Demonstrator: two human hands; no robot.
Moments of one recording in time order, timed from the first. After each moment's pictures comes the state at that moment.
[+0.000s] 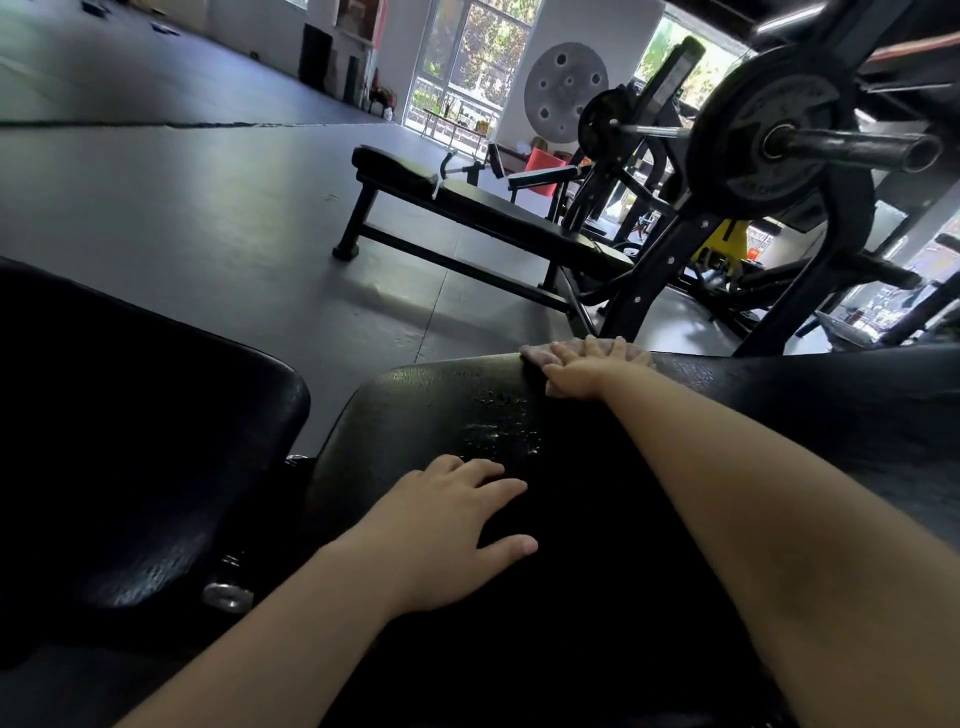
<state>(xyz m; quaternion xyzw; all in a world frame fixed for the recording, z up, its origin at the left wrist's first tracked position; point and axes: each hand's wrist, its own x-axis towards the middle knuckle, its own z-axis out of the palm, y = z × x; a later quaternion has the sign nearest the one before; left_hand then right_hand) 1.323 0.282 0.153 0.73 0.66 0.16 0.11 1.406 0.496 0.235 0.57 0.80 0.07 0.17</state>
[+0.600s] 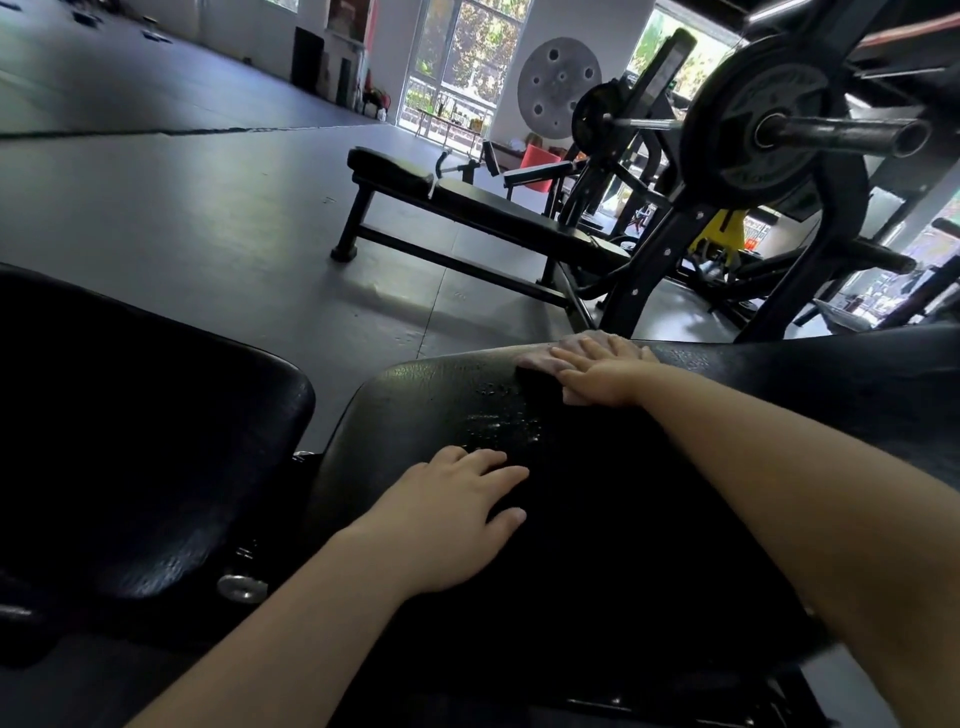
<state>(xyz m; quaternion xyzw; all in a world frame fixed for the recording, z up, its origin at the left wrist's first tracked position) 1.326 0.281 0.155 0.72 0.66 0.16 0.12 1.438 0.493 0.237 0.50 0.84 0.09 0.20</state>
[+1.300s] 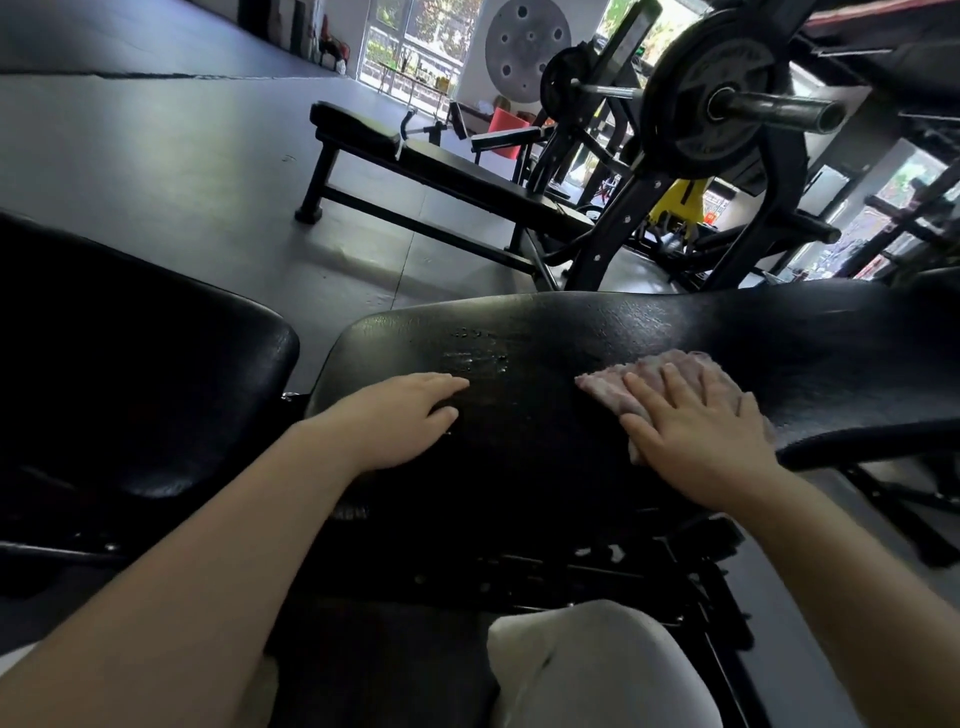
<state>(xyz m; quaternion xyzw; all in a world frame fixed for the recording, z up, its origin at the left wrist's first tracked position) 1.304 0.265 0.157 0.70 0.65 0.24 0.18 1.555 0.329 0.244 0.59 0.79 0.14 0.11</state>
